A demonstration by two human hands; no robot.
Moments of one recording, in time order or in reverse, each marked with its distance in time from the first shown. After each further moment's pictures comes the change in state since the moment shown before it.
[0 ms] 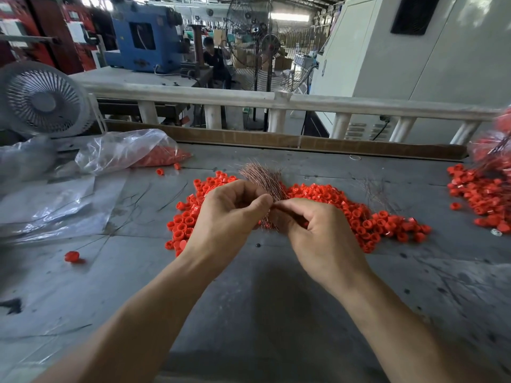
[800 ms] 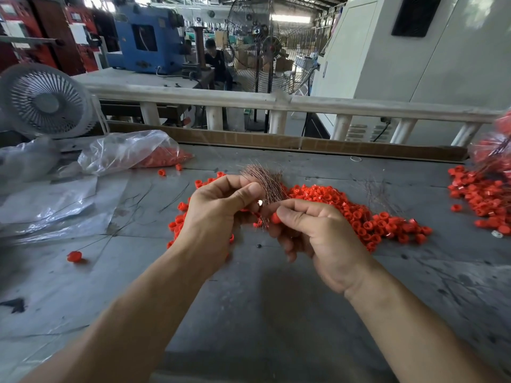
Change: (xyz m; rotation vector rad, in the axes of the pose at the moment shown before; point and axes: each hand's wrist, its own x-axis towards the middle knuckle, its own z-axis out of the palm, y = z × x) left_hand 0.003 0.007 -0.007 -0.458 0.025 -0.125; right_hand 0.007 -0.001 -0.001 0.677 -0.214 0.286
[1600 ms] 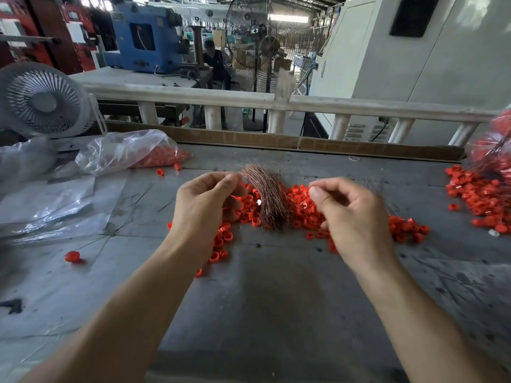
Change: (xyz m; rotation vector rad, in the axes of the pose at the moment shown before) left_hand 0.008 0.002 -0.015 0.205 0.186 0.016; right_hand 0.001 -0.005 -0.031 -0.530 0.565 -0.262
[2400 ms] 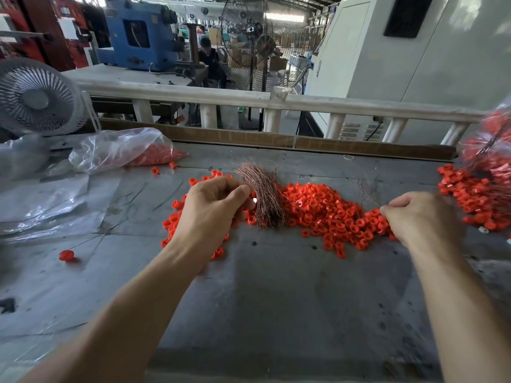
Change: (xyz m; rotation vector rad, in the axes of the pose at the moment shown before) left_hand -0.006 -0.007 0.007 0.238 -0.103 0.064; right_hand 0.049 0.051 -0.083 -0.833 0.173 0.473
